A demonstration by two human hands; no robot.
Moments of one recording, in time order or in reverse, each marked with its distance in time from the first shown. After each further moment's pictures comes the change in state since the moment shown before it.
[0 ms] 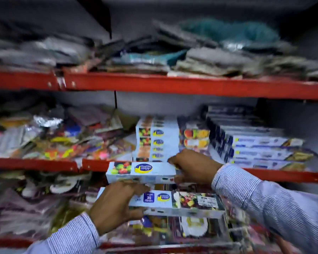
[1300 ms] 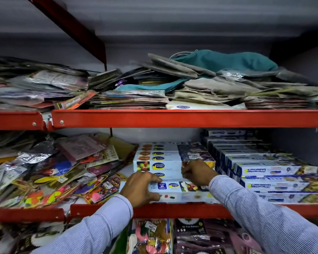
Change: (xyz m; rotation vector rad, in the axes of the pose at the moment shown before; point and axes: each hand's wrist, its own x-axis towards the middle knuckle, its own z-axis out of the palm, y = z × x) left_hand 0.168 -0.046 -0.004 -0.048 0.021 -0.050; right_hand 0.104 0.120 0.027 0.244 0.142 0.344
